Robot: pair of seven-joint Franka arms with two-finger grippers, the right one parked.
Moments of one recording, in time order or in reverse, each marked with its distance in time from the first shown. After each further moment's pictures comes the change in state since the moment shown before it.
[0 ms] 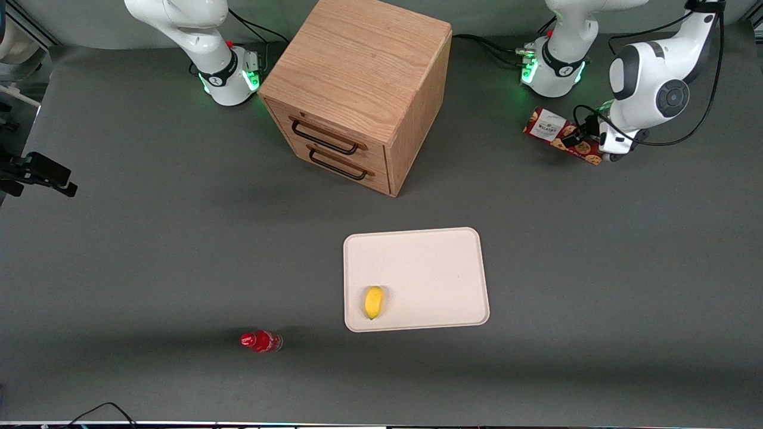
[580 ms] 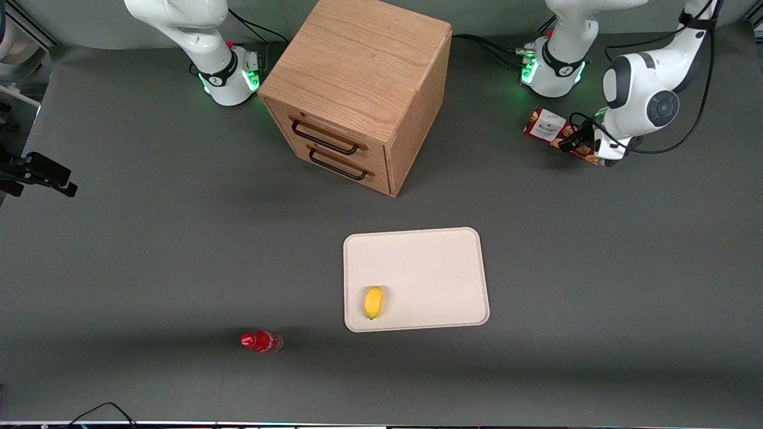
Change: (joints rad) arm 0.000 0.127 0.001 0.001 0.000 0.135 0.000
